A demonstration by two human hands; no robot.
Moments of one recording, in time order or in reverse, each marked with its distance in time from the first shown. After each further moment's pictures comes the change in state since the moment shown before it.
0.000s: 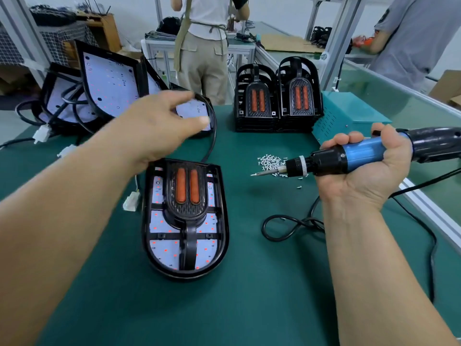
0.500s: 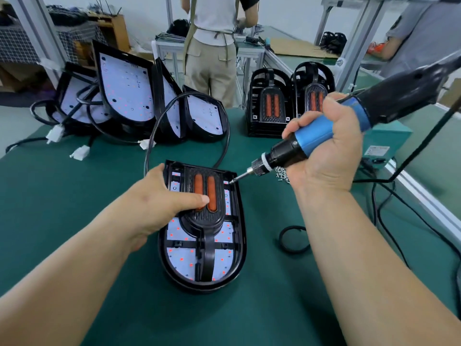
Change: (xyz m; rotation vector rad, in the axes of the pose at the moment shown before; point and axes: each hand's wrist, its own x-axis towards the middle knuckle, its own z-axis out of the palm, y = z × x) left_hand -0.042 -0.071 0.014 -0.331 -0.210 -0.301; right_hand -0.010 0.062 0.039 -0.231 -0.266 0.014
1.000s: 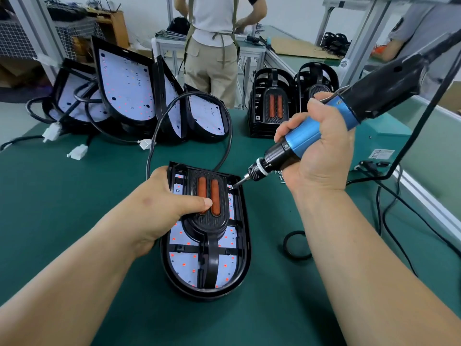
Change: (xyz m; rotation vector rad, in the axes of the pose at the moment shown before) left_hand 0.002 0.000 0.005 -0.153 0.001 0.005; right_hand 0.005 0.013 0.002 -0.145 -0.069 0.011
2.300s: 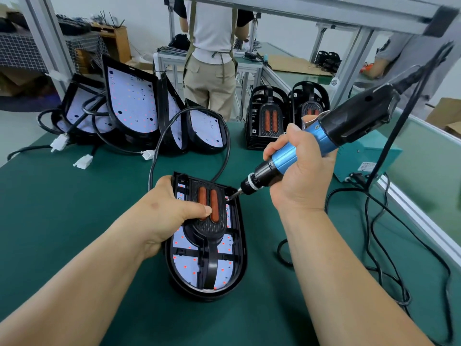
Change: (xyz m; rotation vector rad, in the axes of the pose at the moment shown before) left_hand 0.002 0.001 0.003 -0.043 0.032 -0.079; right_hand -0.013 0.008 0.004 -0.070 0.013 -0.105
